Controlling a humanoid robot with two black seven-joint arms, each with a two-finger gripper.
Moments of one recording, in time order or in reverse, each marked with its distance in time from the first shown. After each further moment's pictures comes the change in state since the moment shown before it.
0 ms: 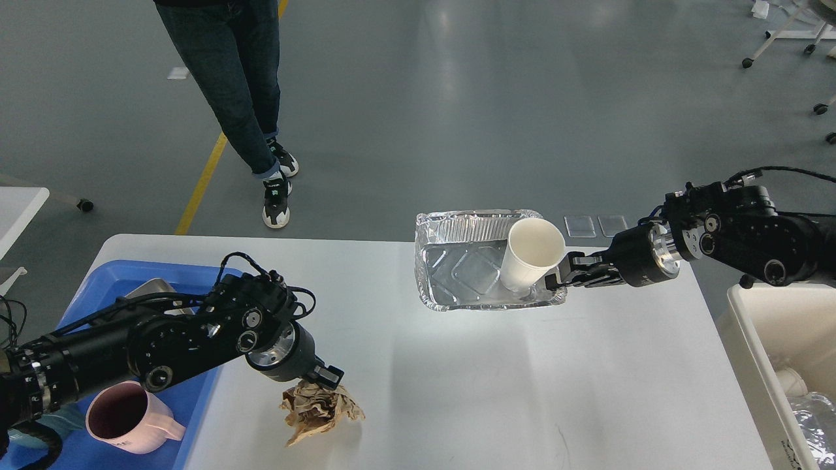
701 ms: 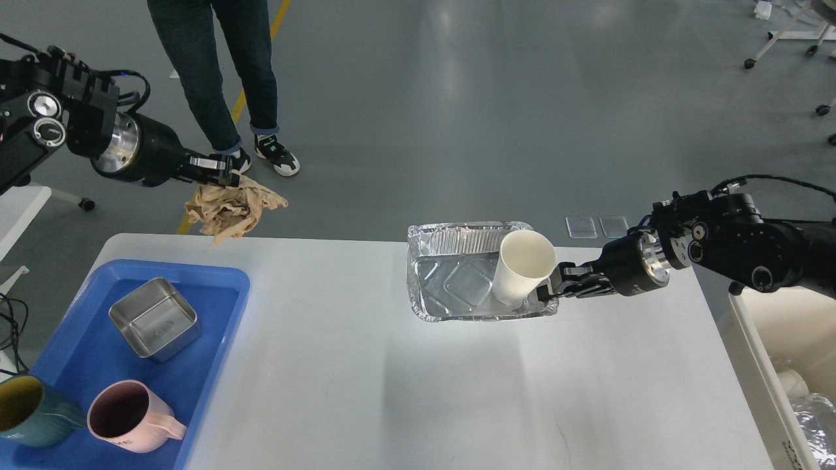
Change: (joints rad) left arm -0.351 0.304 -0.321 0.090 -0.060 -0.131 -0.093; right arm -0.013 0.027 -0.003 0.004 -0.001 0.012 0.003
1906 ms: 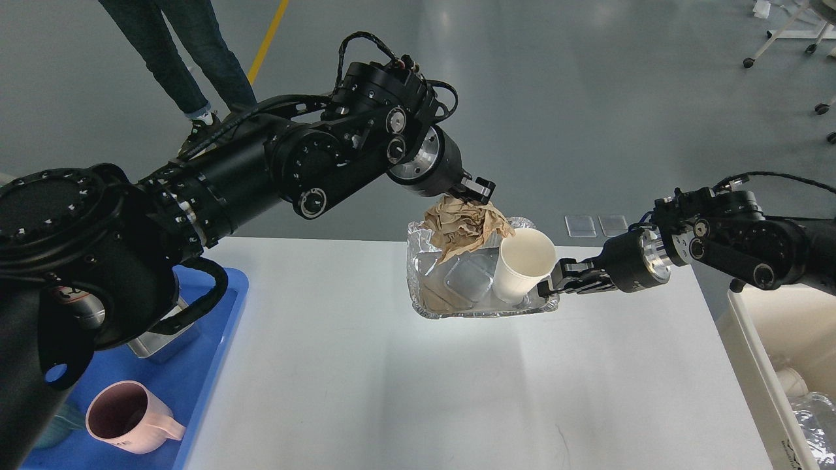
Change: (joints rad) left arm -0.230 -0.778 0.218 0.385 -0.004 0.101 0.017; right arm 0.004 -0.004 0.002 -0.004 0.001 -0.006 0.000
